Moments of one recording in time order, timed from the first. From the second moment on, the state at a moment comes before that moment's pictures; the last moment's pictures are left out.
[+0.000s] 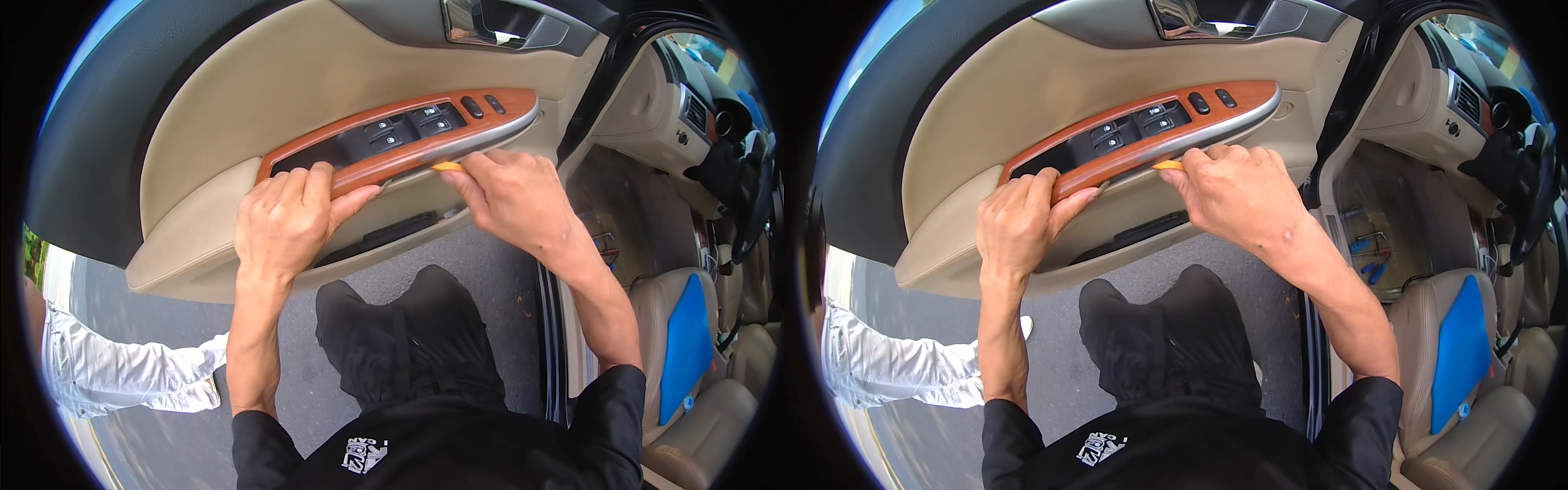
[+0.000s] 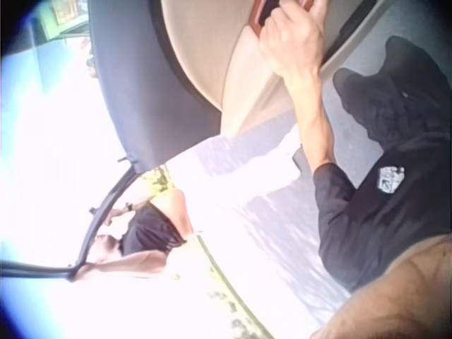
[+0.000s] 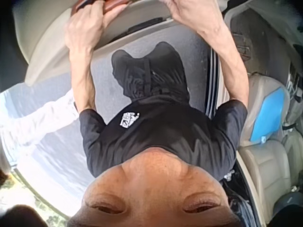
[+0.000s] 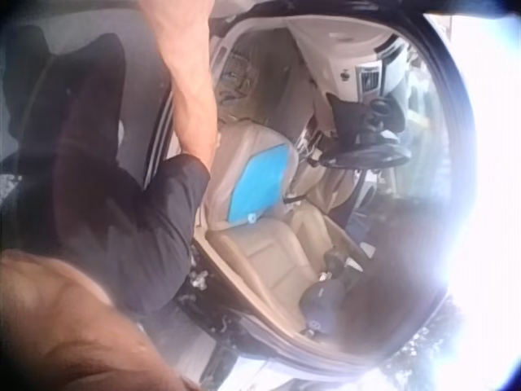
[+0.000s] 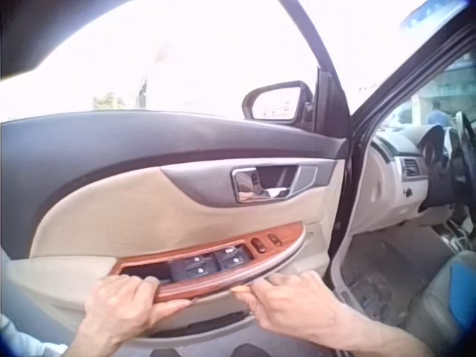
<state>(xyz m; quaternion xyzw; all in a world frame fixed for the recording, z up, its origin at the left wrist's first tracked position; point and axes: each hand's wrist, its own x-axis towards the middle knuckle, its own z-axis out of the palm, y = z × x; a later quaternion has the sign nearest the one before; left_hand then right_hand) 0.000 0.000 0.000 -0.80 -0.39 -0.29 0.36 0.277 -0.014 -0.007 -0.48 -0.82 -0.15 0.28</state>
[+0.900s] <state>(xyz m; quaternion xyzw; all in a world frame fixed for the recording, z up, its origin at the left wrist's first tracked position) 0.044 0.003 0.005 -0.78 -0.42 -0.26 0.38 0.295 -0.004 0.005 -0.45 -0.84 -0.12 0.27</state>
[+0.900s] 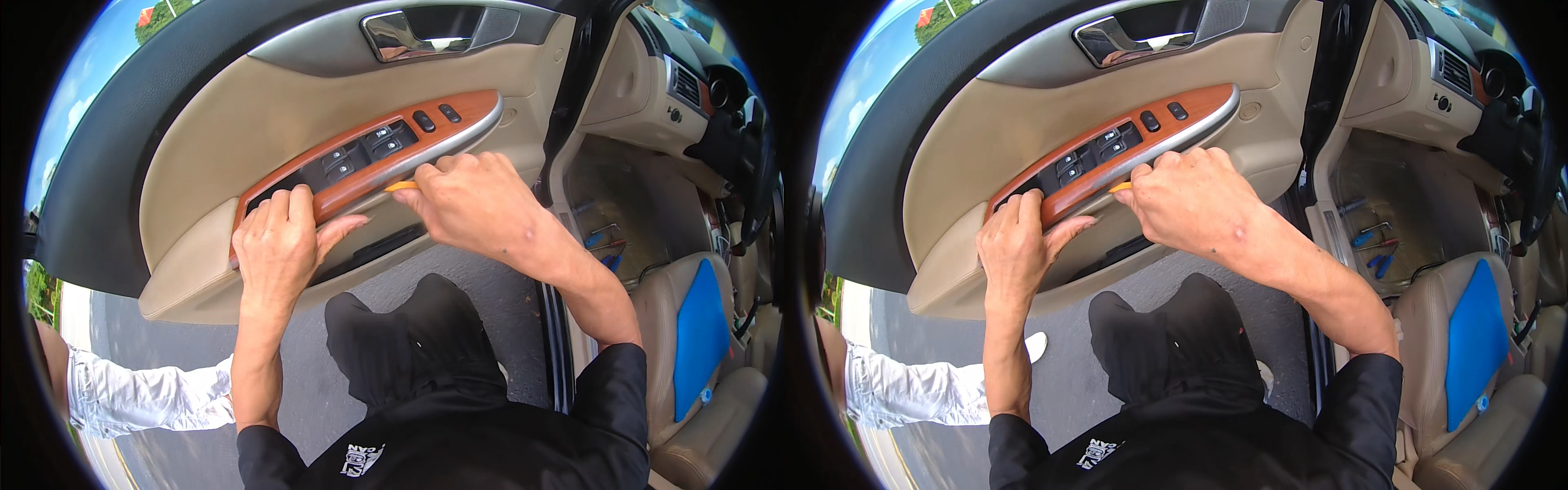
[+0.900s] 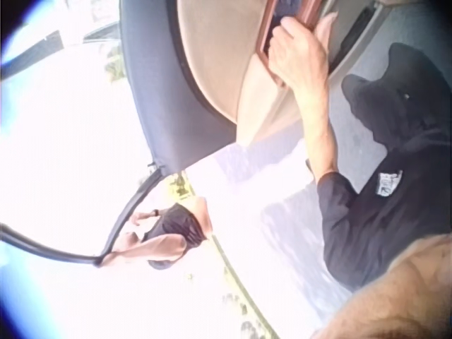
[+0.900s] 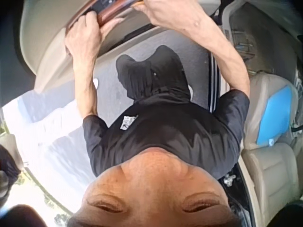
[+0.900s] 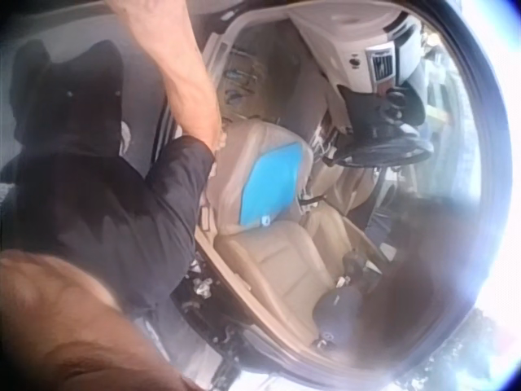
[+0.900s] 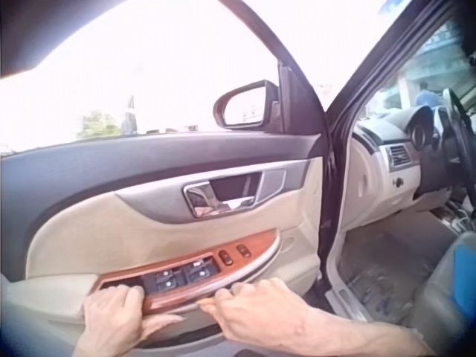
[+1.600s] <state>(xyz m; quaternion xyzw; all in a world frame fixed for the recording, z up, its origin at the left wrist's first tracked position) 0.041 0.010 -0.026 -0.73 -0.42 -0.42 0.34 0.282 -0.068 0.013 -0.52 -0.80 -0.01 0.31</state>
